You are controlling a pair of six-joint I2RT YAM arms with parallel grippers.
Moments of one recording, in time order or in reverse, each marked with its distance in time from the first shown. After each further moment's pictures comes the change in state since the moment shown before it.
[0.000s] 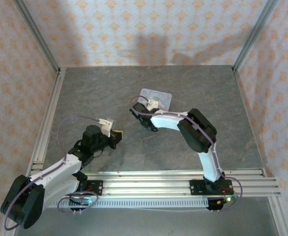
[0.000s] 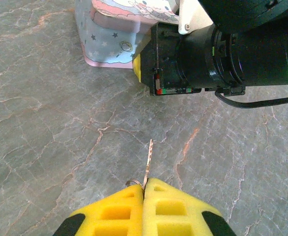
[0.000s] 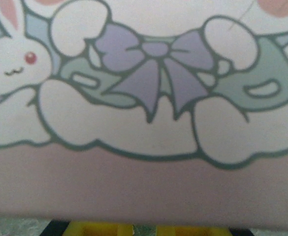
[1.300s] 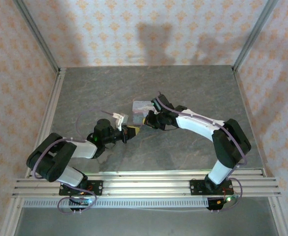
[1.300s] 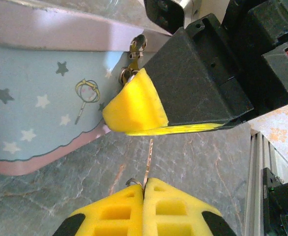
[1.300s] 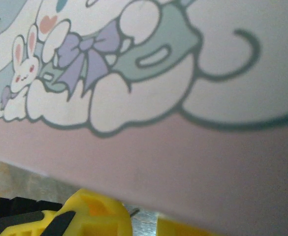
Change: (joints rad) left arm -0.042 0.572 0.085 0.664 0.290 -0.206; right arm -0.140 -0.418 -0.263 0.045 -0.826 0.074
